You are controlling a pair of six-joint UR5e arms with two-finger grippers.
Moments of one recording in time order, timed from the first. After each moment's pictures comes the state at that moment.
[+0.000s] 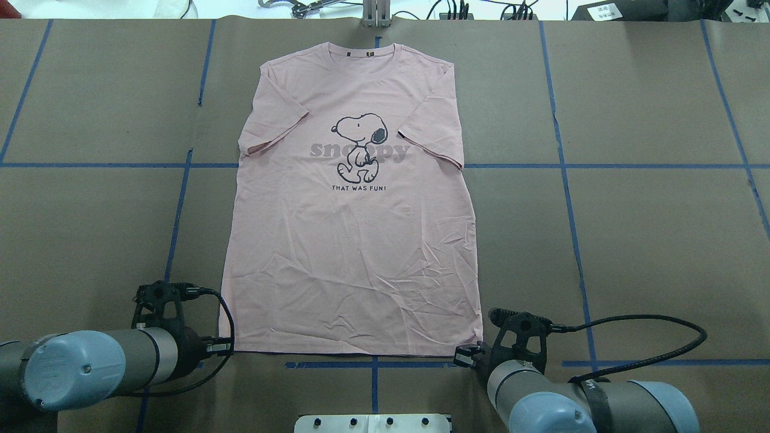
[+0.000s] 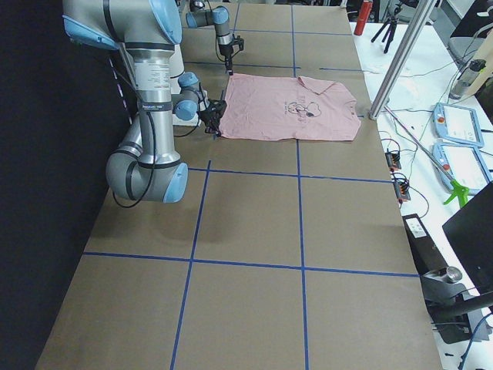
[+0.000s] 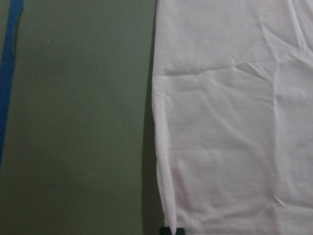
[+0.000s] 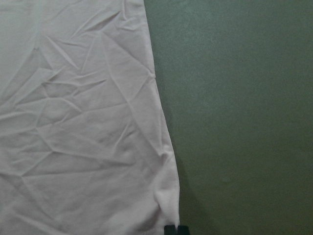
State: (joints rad) left arm -0.19 -1.57 -2.07 -2.02 -1.55 -1.49; right arm 0.03 -1.39 2.08 -1.46 1.25 1.76
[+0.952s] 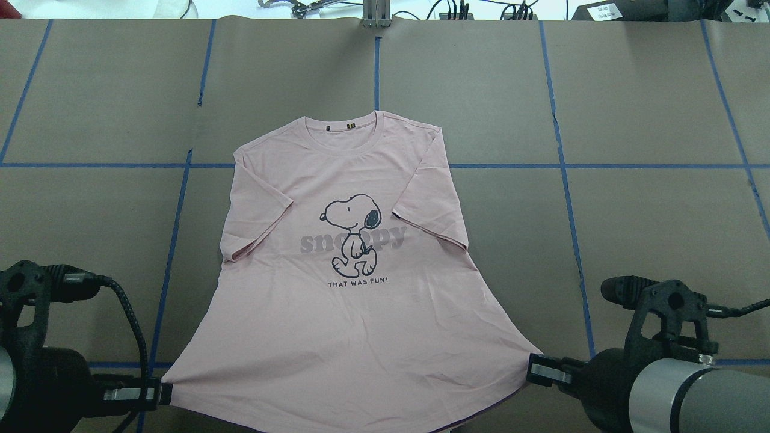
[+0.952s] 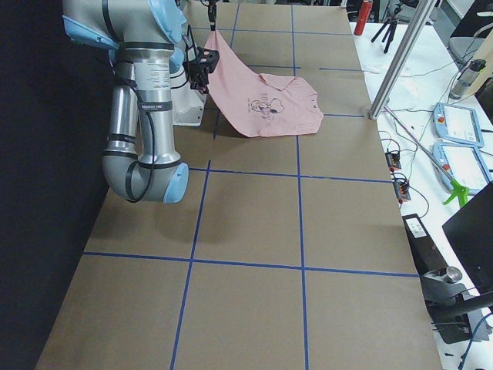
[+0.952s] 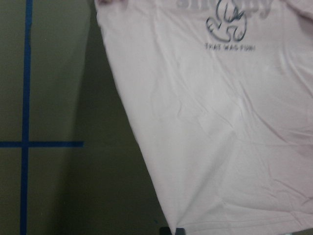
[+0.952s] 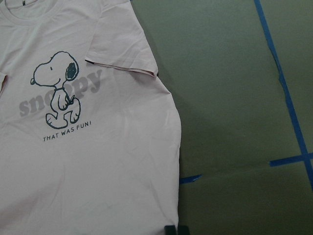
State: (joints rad) left arm -0.24 -1.71 -2.72 -1.33 -1.78 -1.48; right arm 0.06 -1.37 2.71 -1.97 1.42 1.76
